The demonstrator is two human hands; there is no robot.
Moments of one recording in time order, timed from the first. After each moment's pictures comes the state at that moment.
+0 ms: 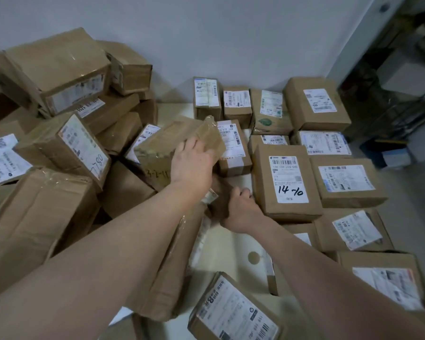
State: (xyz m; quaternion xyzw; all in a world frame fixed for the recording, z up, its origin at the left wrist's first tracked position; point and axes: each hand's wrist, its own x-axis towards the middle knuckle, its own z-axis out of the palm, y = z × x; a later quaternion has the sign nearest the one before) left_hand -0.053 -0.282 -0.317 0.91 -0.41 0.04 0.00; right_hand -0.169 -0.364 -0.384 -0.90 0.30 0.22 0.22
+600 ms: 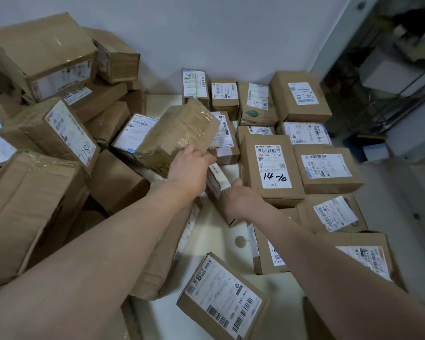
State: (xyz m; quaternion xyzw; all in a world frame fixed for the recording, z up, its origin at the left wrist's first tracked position) left_hand -0.077 -0.276 -0.338 0.88 -0.46 -0.05 0.06; right_hand -0.190 -0.362 -0.334 -0.88 0.33 0.30 0.17
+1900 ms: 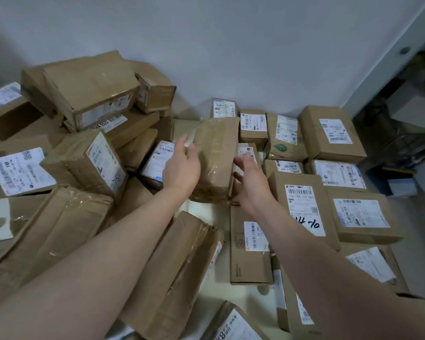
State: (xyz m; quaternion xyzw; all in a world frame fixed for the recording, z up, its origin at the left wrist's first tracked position) left_hand 0.006 -0.262 -0.302 0.87 -0.05 -0.15 0.46; right_hand -0.078 -0.381 -0.313 -0.48 0.43 -0.08 0.76
